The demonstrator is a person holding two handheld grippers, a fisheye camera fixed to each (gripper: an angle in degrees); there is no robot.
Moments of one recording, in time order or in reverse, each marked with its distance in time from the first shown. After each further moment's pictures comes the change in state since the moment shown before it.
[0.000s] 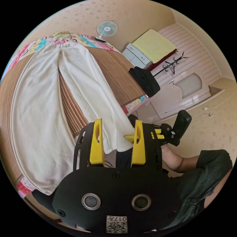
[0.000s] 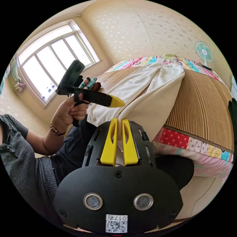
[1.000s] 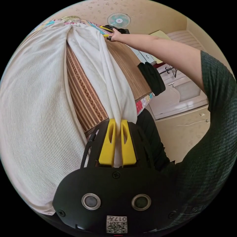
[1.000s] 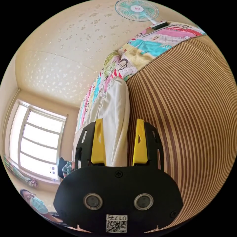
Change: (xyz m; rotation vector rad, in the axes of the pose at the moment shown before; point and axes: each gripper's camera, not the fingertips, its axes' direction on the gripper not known) left arm -0.129 0.010 0.013 -0.015 0.119 -0.102; right arm 0.473 -0.393 0.128 0.173 -0.103 0.693
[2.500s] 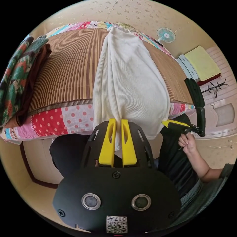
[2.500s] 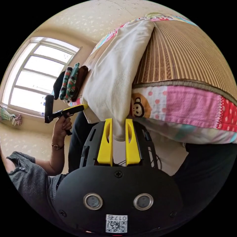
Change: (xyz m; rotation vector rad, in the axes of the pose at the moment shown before) left arm -0.011 0.101 -0.196 0.081 -0.500 -0.287; right arm -0.109 0.504 0.042 -0.465 0.090 -0.308
